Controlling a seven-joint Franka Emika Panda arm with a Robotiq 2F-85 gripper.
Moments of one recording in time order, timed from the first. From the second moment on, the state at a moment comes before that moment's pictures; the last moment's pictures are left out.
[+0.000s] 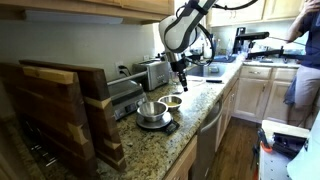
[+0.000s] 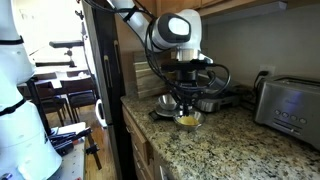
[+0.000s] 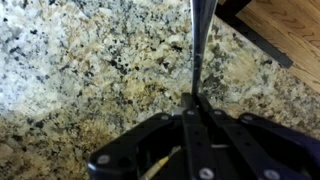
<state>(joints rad) -0.14 0.17 -0.08 -2.17 -0.30 2.21 -0.65</state>
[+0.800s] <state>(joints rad) -0.14 0.18 -0.08 -2.17 -0.30 2.21 -0.65</state>
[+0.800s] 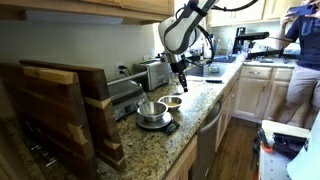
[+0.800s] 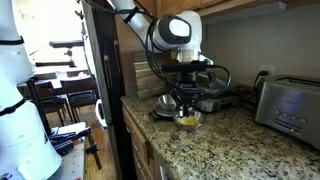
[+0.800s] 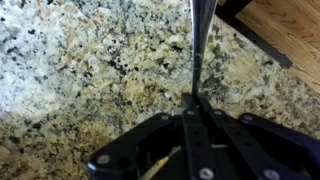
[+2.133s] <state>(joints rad) -0.05 0.35 -0.07 -1.98 -0.57 2.00 -0.63</state>
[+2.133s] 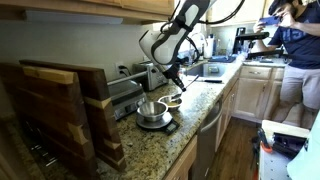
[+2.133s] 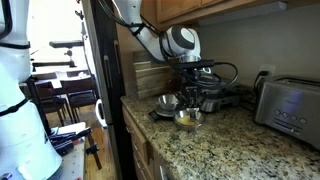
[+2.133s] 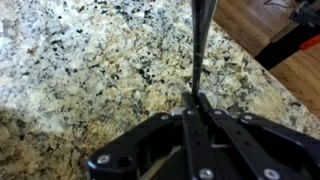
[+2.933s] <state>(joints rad) -0.01 0.50 -0.02 -1.86 -0.72 1.90 -0.63</state>
